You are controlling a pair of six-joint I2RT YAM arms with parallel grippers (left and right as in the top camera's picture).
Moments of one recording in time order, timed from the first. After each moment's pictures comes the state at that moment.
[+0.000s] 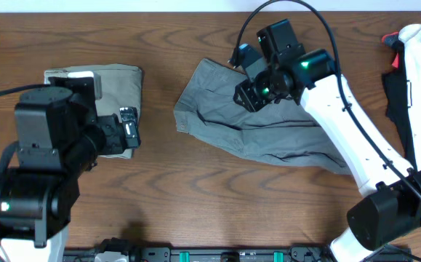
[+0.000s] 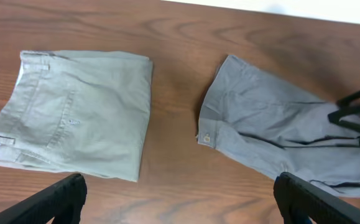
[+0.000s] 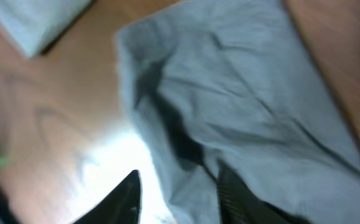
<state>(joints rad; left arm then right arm) -0.09 1.05 1.50 -1.21 0.04 -0.17 0.42 1.78 1.67 -1.00 -0.28 -0.12</state>
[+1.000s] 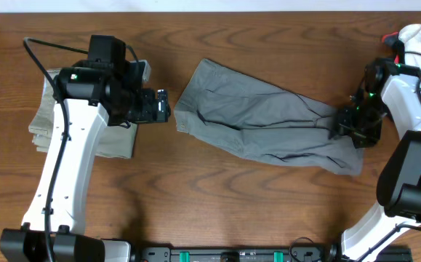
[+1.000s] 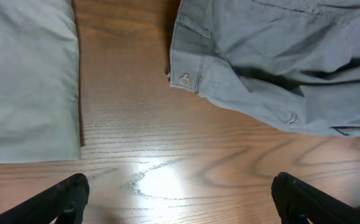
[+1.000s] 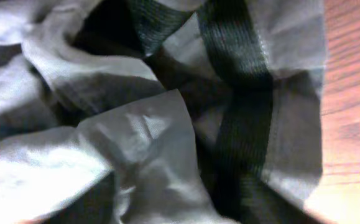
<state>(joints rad) -0.09 1.54 1.50 -1.25 0.26 -0.11 -0.21 1.92 1.40 -1.25 -0.12 0.18</state>
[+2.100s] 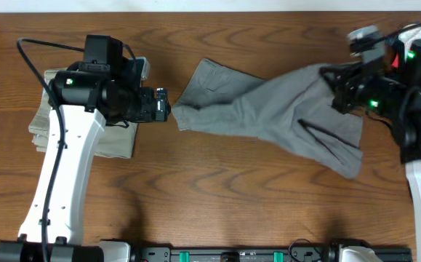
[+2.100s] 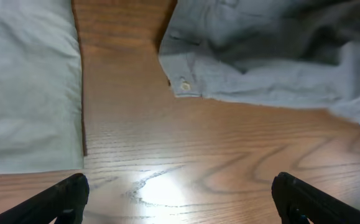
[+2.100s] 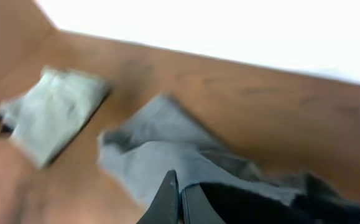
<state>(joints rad) -0.09 1.50 1.50 -1.22 0.26 -0.09 -0.04 1.21 1.39 -0.75 -0.54 -0.05</state>
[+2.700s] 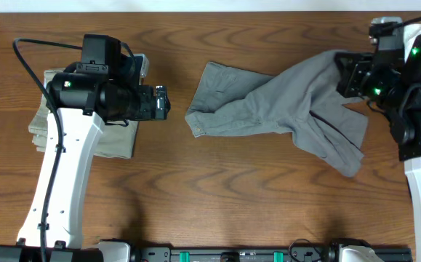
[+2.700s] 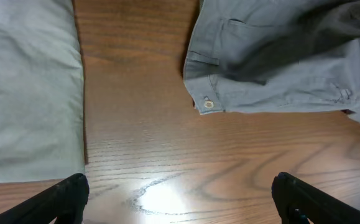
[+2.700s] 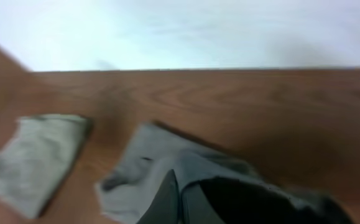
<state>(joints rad) -0.09 1.49 1.50 -1.20 0.26 -0.09 -0.04 1.25 1.39 -0.66 -0.47 0.13</state>
